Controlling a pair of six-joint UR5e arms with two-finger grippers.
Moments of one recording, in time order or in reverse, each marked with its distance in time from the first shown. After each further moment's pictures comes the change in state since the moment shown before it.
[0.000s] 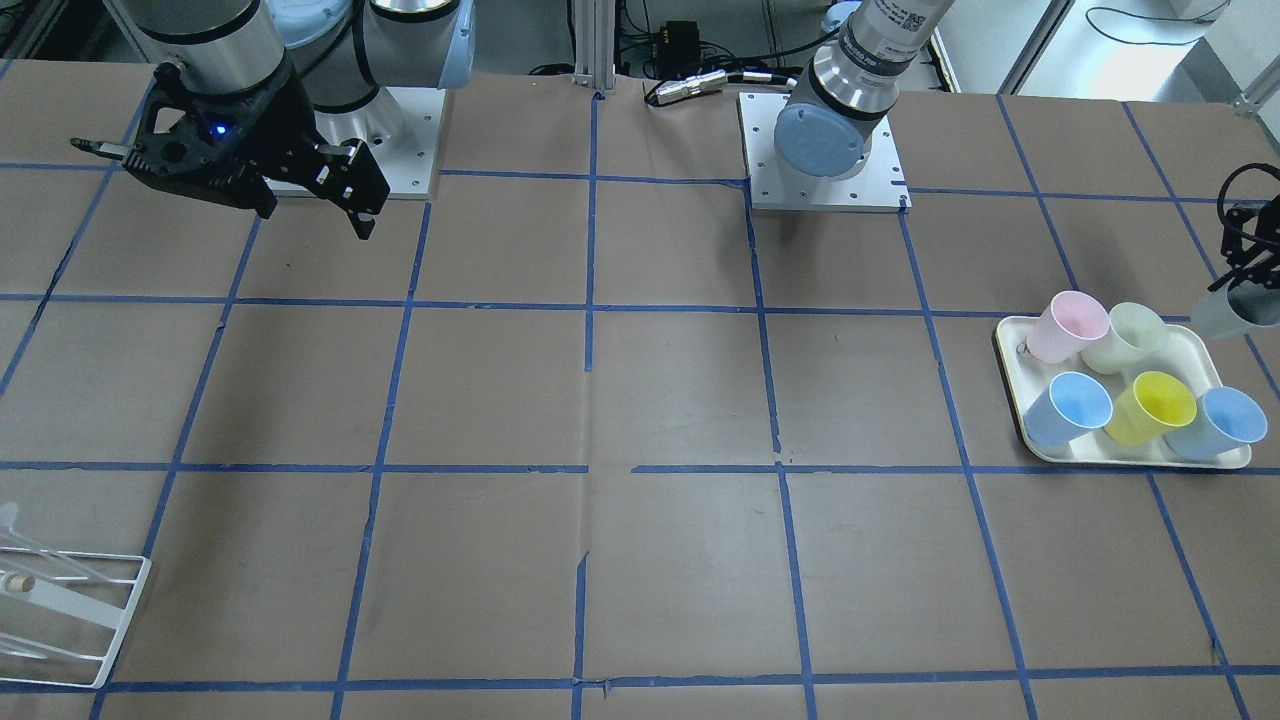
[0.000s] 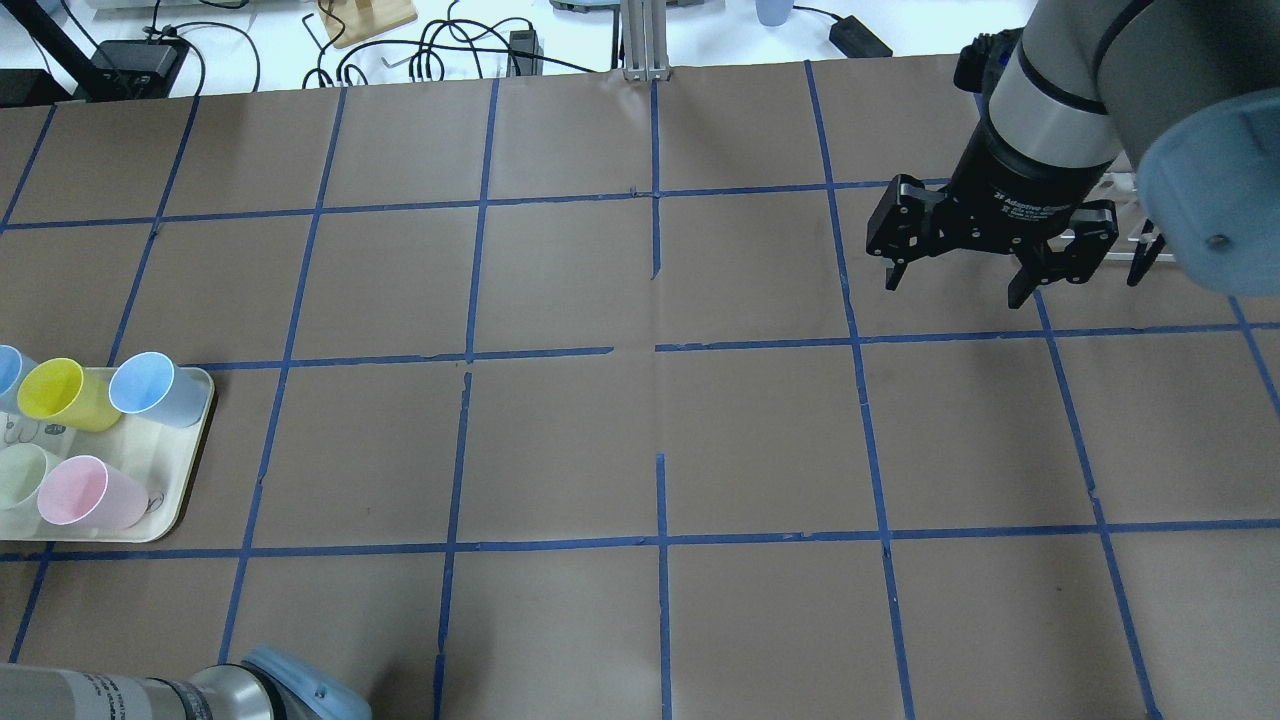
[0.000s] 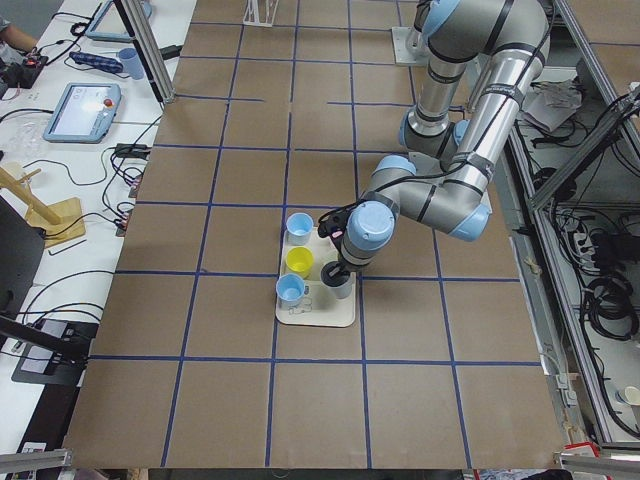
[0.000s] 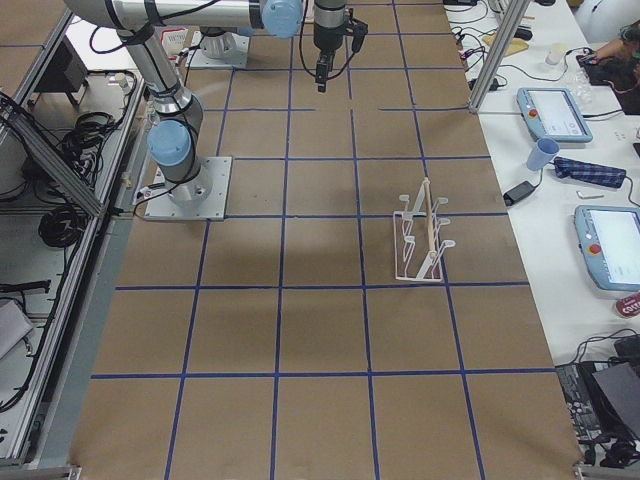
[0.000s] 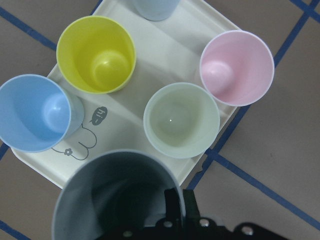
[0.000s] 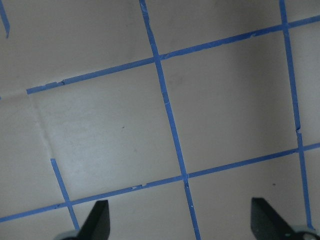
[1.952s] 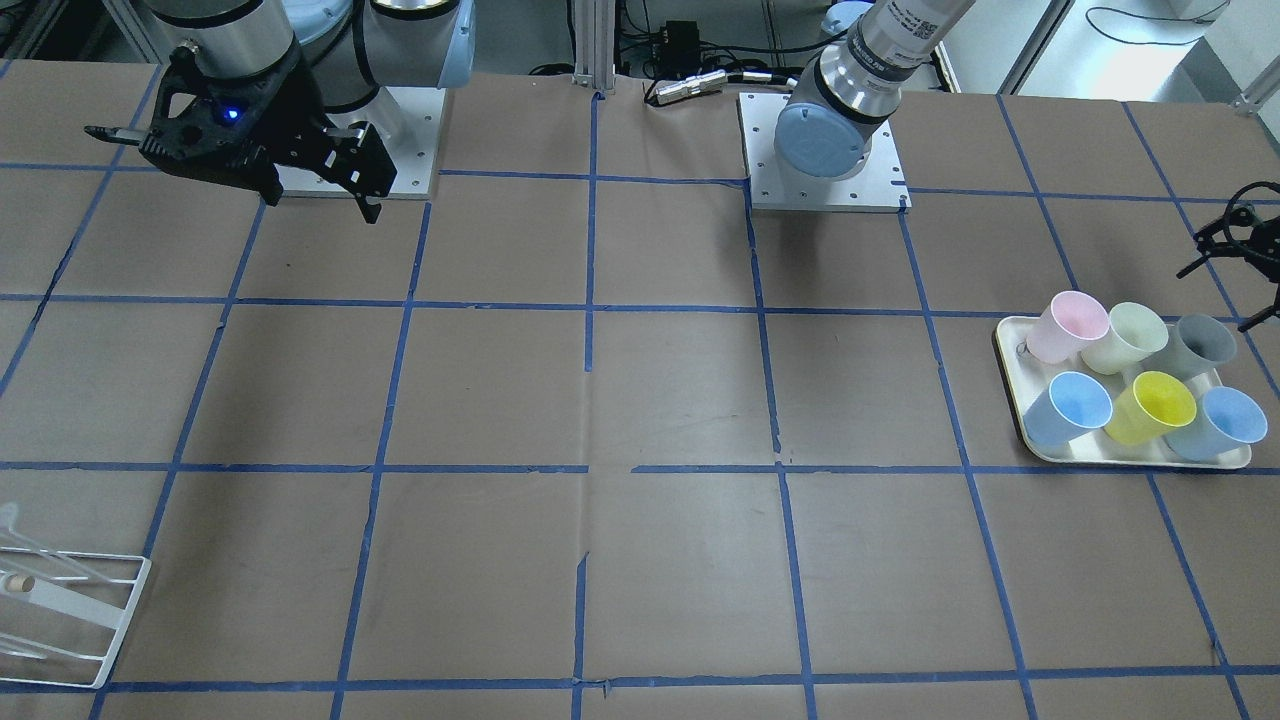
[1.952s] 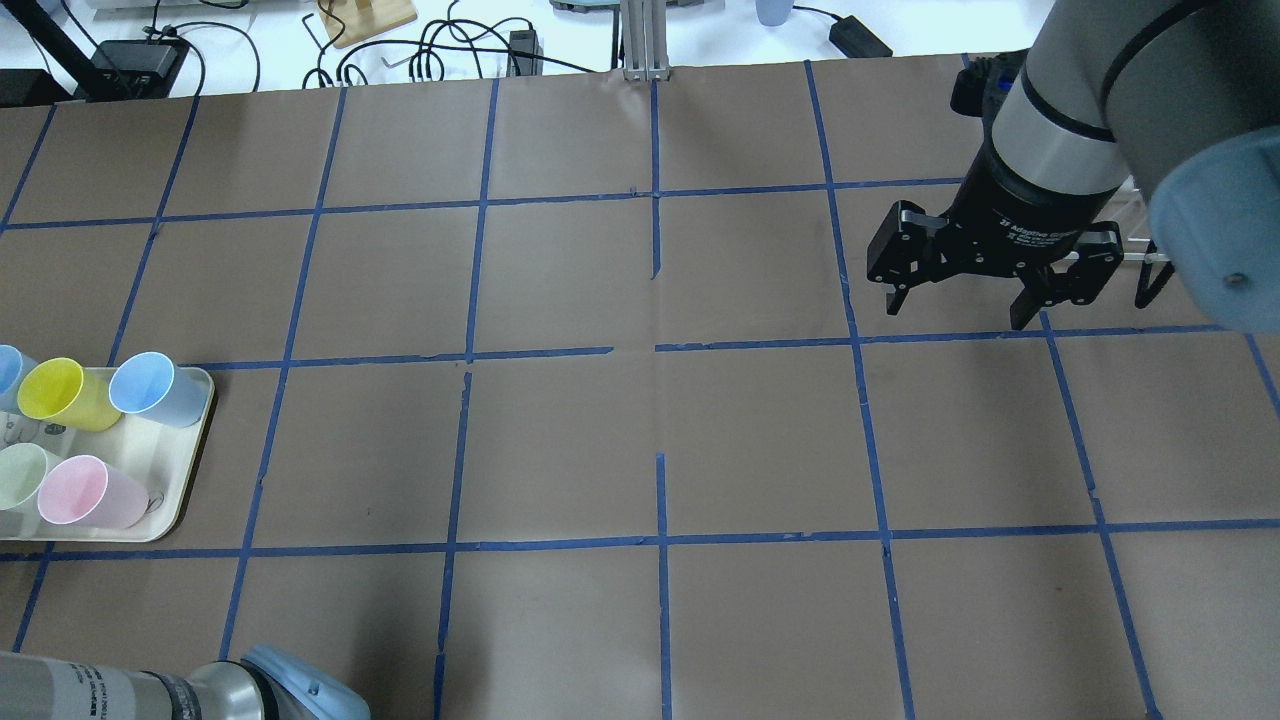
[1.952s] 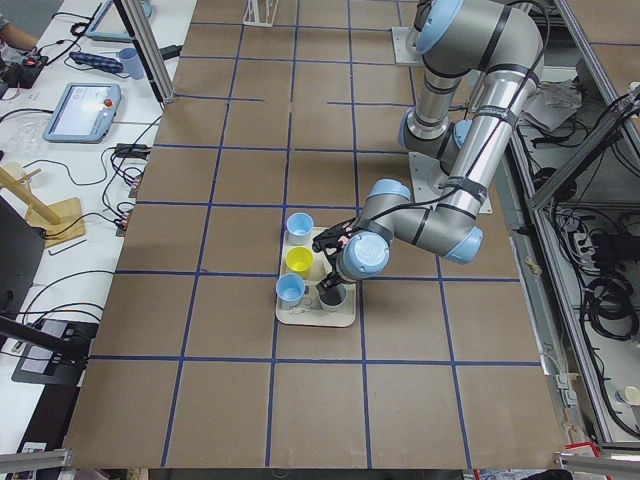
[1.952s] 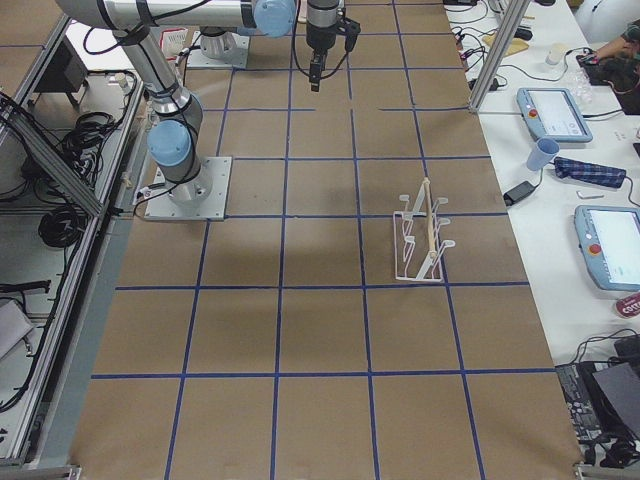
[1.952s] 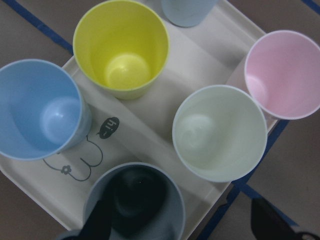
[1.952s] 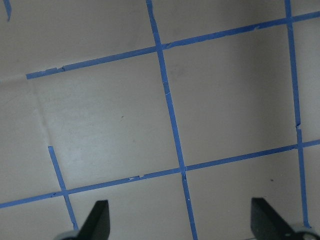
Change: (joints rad) left arm -0.018 -0.044 0.072 -0.158 -0.041 -0.032; right arm 0.004 -0.030 0.028 -0.003 0.001 -0.029
